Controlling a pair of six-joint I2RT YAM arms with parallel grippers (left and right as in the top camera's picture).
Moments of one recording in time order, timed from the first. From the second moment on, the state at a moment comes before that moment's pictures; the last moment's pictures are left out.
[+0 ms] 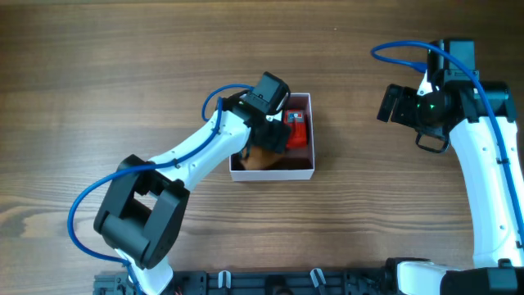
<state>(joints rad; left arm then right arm) -0.61 1.87 1.30 -0.67 -0.06 -0.19 -0.01 1.46 1.40 -1.17 0.07 0.30</state>
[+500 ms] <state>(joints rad) -0.49 1.33 1.37 -1.08 -0.31 -0.36 -0.01 1.46 1.40 -1.17 0.06 0.29</state>
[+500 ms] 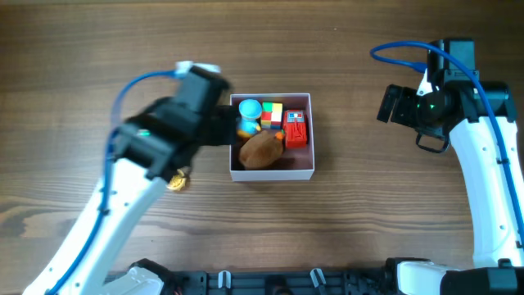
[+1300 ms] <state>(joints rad) -0.05 1.58 0.80 -0.73 0.00 -0.58 -0.01 1.46 1.40 -1.17 0.06 0.29</state>
